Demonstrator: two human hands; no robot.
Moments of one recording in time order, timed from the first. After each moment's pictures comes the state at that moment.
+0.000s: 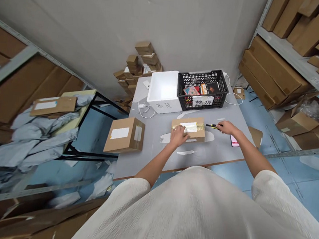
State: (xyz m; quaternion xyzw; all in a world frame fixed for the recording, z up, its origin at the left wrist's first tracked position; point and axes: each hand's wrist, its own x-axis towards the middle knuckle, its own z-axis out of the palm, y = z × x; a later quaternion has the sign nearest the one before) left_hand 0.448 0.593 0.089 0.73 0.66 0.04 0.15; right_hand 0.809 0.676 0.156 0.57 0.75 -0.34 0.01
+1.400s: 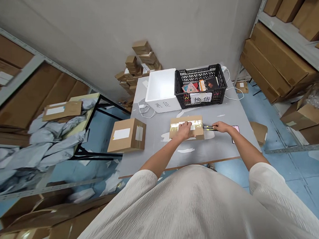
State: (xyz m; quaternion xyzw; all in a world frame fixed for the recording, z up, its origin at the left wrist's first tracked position) left_hand 0.494 0.630 0.097 0.75 0.63 -0.05 0.19; right_hand 0.809 0.695 0.083 0.49 0.75 -0.44 0.01
